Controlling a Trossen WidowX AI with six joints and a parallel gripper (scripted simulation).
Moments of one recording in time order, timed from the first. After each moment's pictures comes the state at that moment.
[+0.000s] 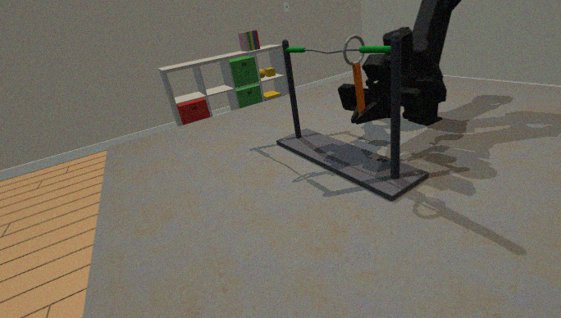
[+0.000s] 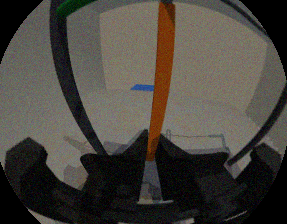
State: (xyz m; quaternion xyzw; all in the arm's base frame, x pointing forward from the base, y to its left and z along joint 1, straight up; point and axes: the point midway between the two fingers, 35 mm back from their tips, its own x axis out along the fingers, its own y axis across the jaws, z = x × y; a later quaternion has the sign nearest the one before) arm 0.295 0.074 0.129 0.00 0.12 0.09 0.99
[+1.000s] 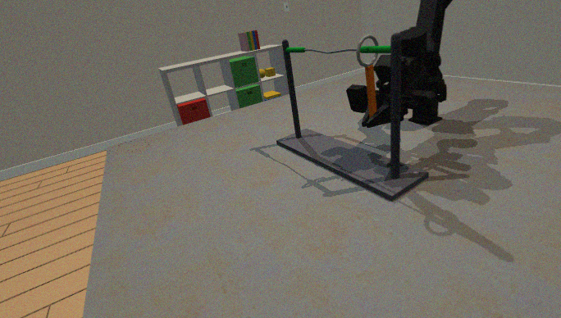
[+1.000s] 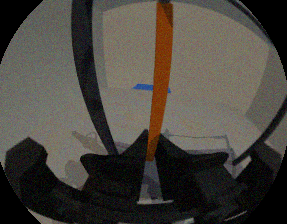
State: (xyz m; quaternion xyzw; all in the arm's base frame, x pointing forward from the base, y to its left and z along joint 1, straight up) arm 0.292 0.102 0.128 -0.01 0.13 0.10 0.99
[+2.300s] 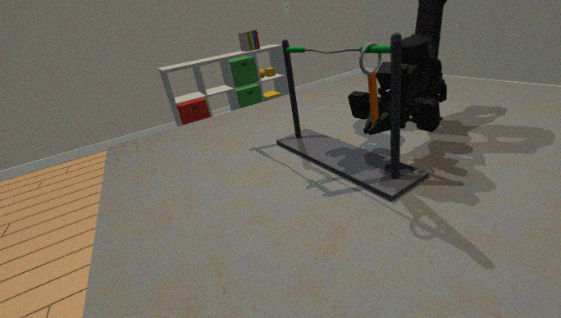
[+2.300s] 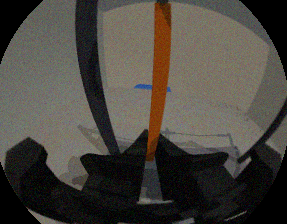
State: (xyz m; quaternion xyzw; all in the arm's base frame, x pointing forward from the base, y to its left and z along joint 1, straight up) arm 0.293 0.107 0.114 -0.01 0.12 0.10 0.99
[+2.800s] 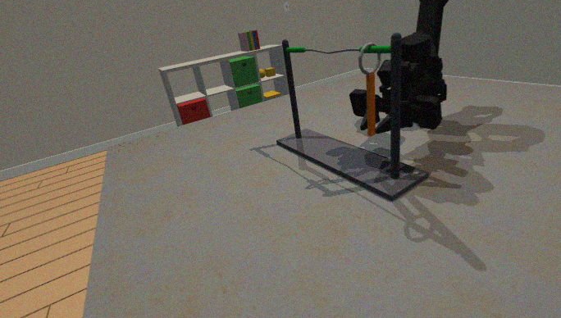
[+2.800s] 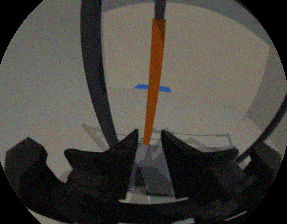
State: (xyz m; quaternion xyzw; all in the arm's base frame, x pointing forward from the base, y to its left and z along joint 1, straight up) arm 0.288 0.107 0.118 -0.01 0.12 0.10 0.99
